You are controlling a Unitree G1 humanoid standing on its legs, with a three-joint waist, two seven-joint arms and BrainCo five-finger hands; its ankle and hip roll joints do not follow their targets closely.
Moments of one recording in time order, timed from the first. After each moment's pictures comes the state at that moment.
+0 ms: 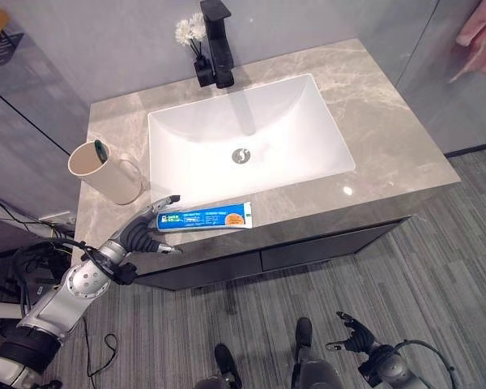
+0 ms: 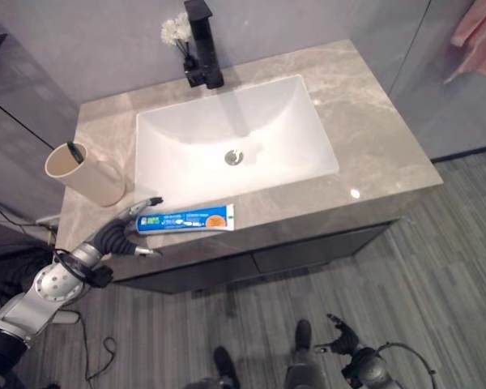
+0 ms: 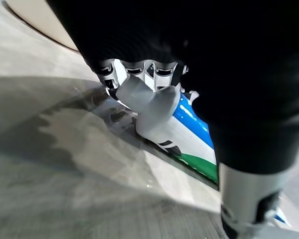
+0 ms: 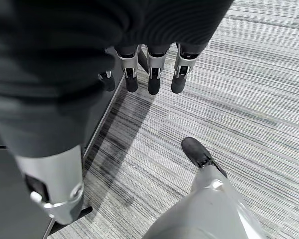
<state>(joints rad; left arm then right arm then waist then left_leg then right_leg) -0.19 0.91 -0.30 0.18 -0.07 -0.36 -0.02 0.02 -0.47 0.36 0.89 -0.10 -0.21 -0.02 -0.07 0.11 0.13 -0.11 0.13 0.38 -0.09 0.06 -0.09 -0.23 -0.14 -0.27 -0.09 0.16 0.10</state>
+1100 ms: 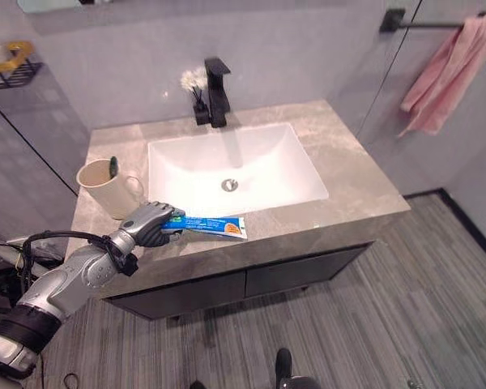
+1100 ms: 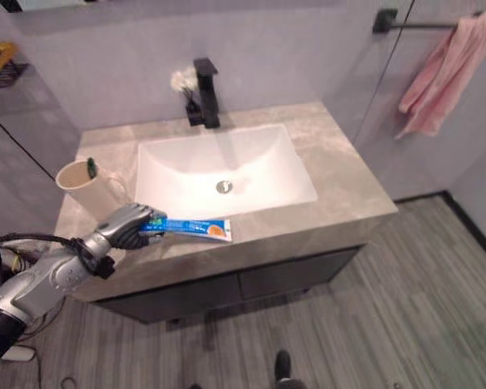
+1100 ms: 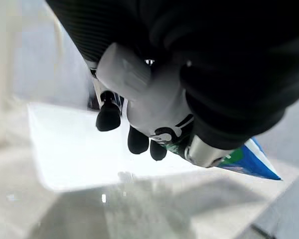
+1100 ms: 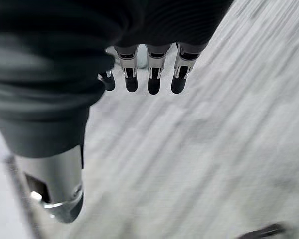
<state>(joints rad) -0.26 0.97 -0.36 0.16 0.39 -0.36 0.12 0.04 -0.44 -0.23 1.38 0.62 -0.19 -0.09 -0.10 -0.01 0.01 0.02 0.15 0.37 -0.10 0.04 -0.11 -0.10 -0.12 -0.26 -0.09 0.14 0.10</state>
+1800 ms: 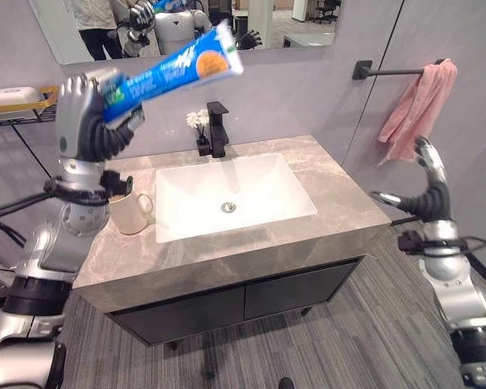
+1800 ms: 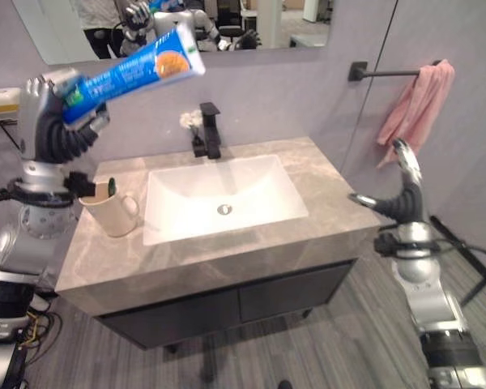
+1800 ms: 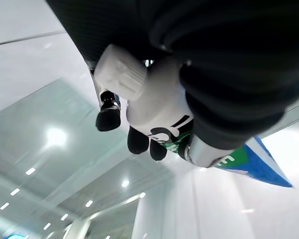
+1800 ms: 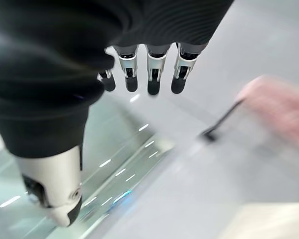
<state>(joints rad) -0.61 0.82 -0.08 0.02 0.41 -0.28 0.46 -0.36 -0.67 0.12 0.08 -0.01 -0.24 -0.23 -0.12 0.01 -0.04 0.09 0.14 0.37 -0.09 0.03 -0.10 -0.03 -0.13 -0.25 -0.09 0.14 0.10</state>
